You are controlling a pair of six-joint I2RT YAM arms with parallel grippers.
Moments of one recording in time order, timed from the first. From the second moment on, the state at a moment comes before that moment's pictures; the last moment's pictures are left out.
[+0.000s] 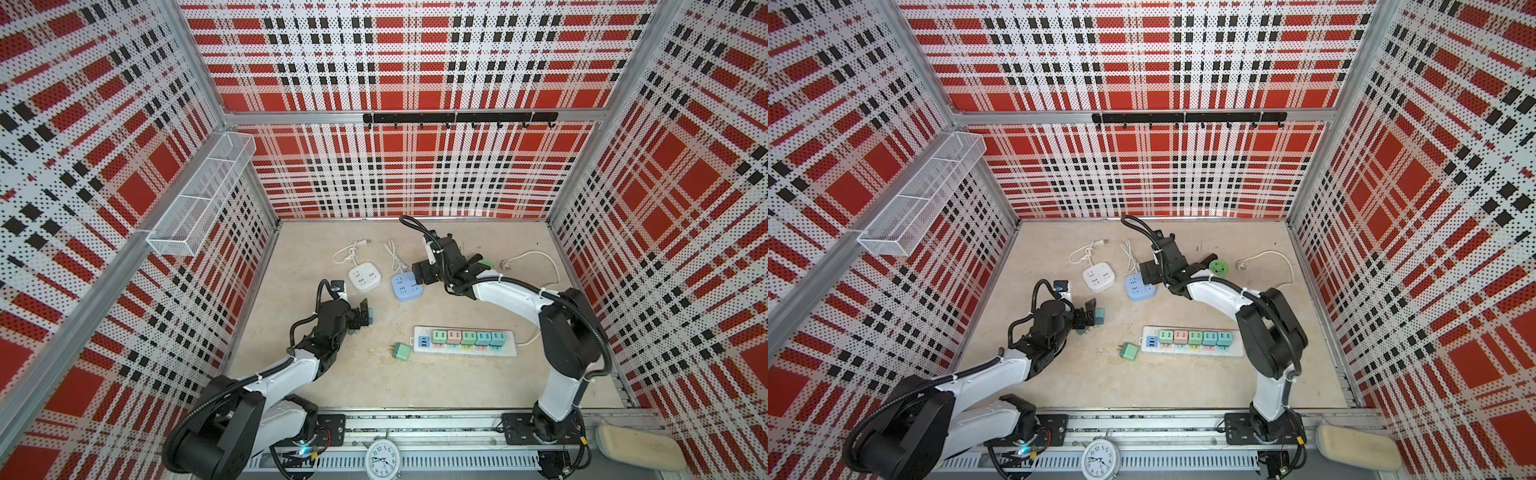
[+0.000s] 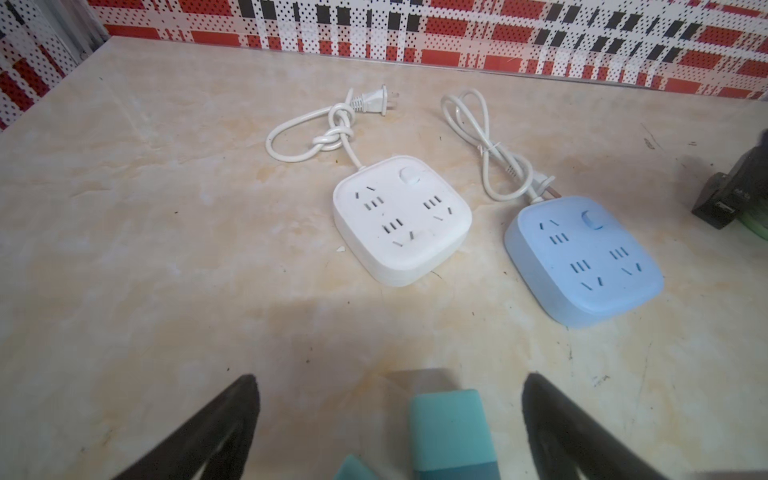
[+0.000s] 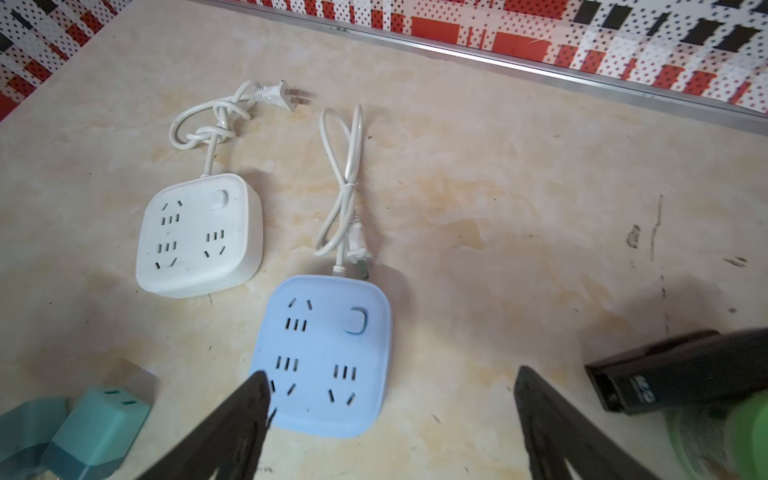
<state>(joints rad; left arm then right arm) -0.40 1.17 0.32 0.39 -0.24 -0.25 0.64 1.87 1.37 -0.19 0.15 0.18</state>
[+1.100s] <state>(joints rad) -0.33 1.12 0.29 0.45 -0.13 -0.27 0.67 2.44 2.07 -0.59 0.10 0.15</state>
